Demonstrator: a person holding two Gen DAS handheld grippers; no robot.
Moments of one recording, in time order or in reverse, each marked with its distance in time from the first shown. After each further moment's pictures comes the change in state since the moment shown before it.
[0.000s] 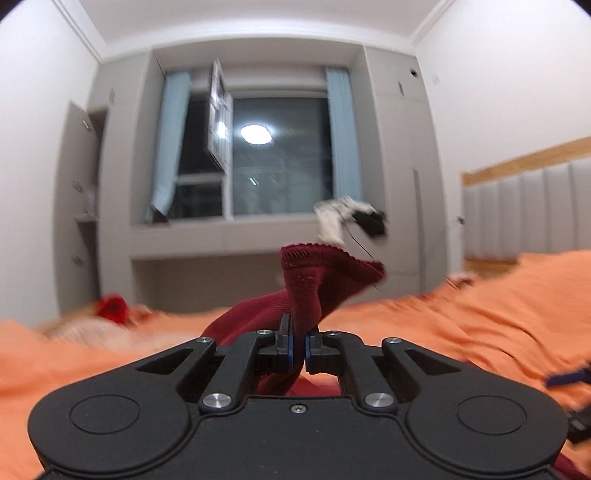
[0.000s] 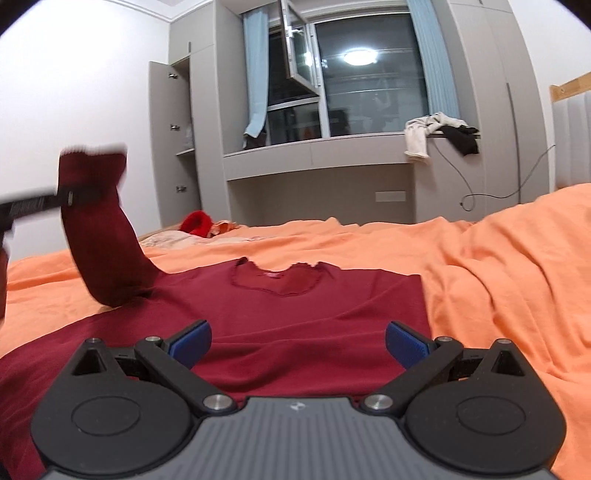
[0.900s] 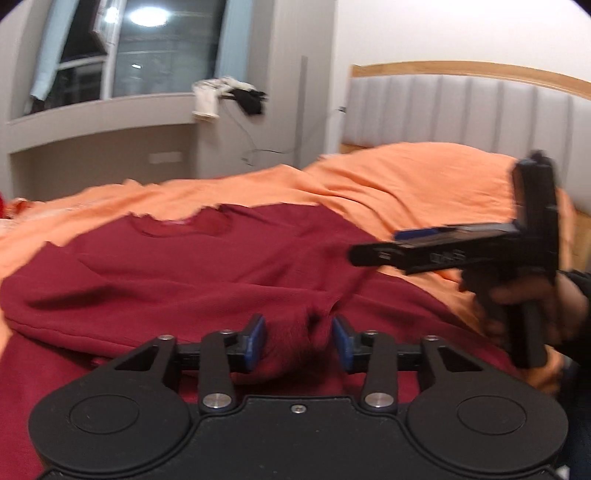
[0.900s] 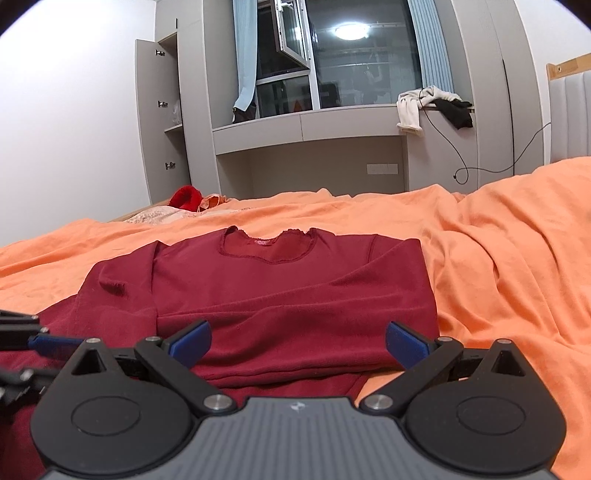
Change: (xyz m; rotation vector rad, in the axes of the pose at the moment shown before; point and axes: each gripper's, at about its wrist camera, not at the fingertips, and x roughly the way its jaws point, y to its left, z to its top) left arm -0.034 -0.013 -0.107 -0.004 0.369 -0.452; right arm 0.026 -0.005 -0.013 0.017 0.098 -0.016
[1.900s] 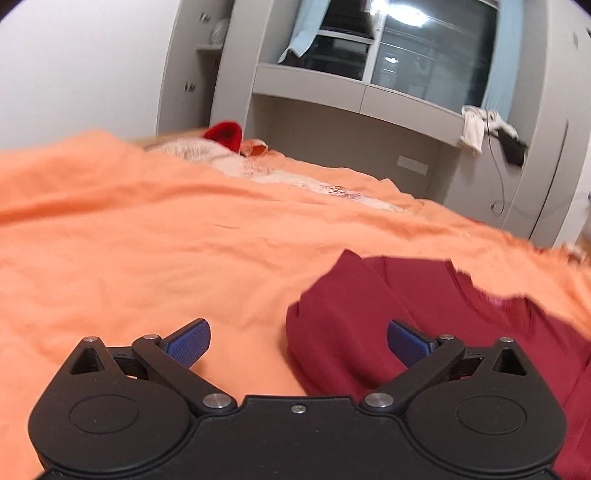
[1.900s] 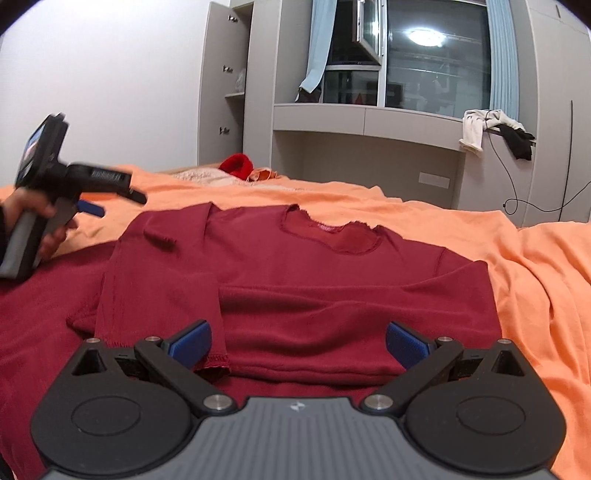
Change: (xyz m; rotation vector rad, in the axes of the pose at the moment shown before) left arm -0.022 0.218 0.045 -0.526 -0.036 0.670; right arm 0.018 0.047 -0.004 -0.234 0.052 0.098
